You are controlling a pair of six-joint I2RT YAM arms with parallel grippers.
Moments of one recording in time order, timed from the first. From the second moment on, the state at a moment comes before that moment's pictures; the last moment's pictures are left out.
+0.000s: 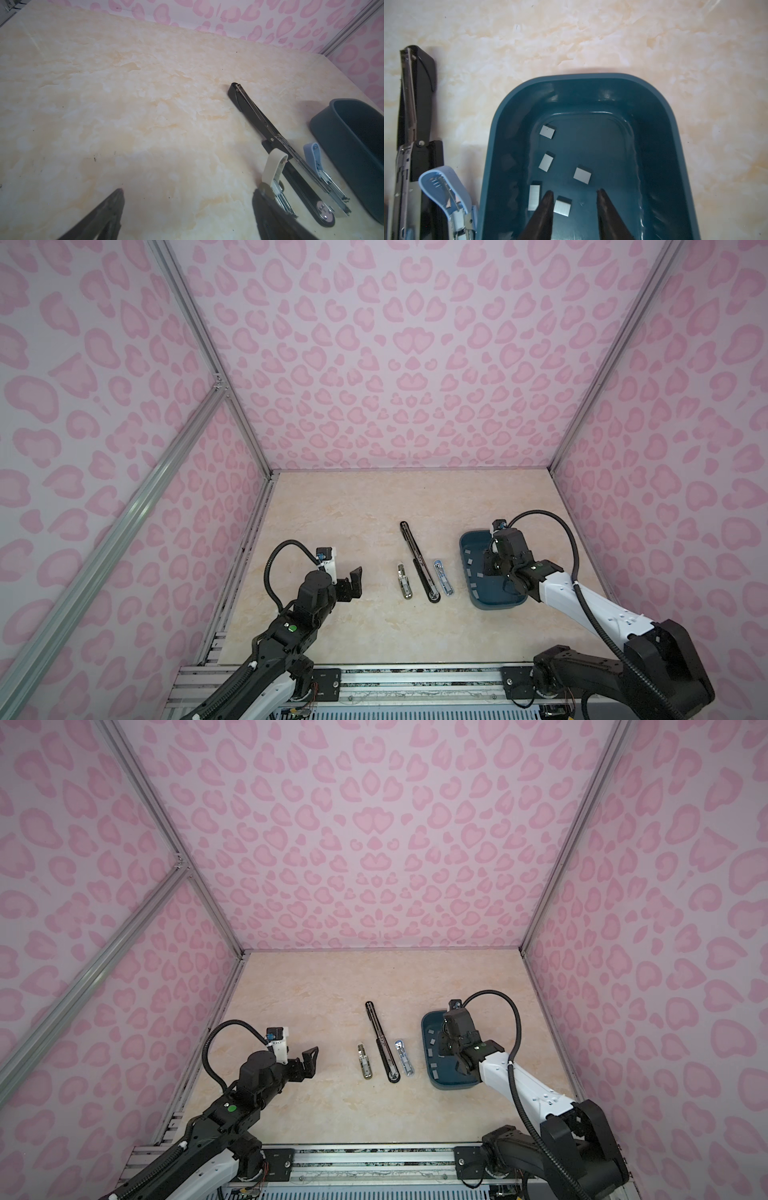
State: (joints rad) left arm -0.50 0.67 0.27 -0.09 -0.18 -0.37; right arm 0.38 1.26 0.66 -0.32 0.19 0.31
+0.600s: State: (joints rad) left arm -0.50 0.68 0.27 -0.09 -0.18 -0.37; right arm 0.37 1.50 0.78 -0.47 0.25 0.43
